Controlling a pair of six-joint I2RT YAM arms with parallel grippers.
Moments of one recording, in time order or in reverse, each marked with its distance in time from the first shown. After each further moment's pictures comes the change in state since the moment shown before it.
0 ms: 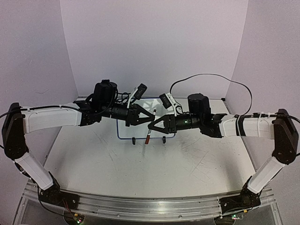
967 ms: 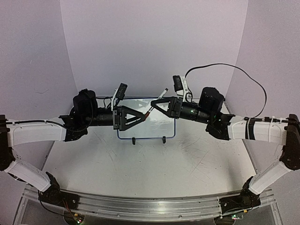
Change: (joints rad) left arm -0.002 -0.229 -0.309 0.359 -0.066 -0.369; right arm 0.040 -0.111 -0.029 0.301 0.213 0.280
